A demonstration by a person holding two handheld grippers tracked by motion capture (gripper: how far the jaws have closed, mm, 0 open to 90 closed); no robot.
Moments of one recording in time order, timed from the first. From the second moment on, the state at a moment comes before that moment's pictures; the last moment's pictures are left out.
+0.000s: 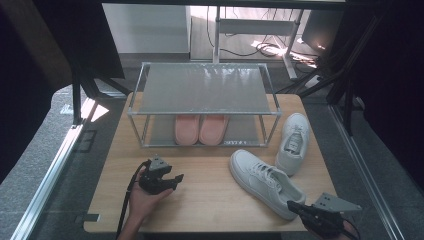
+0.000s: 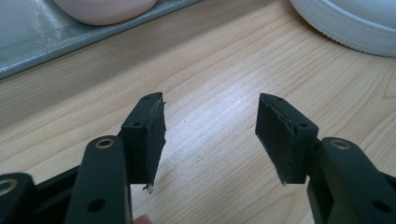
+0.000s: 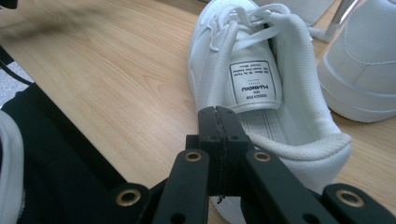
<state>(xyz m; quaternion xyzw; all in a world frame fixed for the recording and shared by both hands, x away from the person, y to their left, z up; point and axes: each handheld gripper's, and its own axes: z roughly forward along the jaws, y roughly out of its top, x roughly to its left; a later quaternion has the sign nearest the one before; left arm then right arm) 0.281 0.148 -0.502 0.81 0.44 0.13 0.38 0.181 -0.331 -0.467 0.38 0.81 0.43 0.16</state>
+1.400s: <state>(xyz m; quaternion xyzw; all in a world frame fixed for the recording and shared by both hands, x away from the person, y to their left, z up) 0.282 0.153 -0.502 0.80 0.44 0.13 0.38 0.257 -0.343 -0.431 0.37 0.79 0.44 0.19</state>
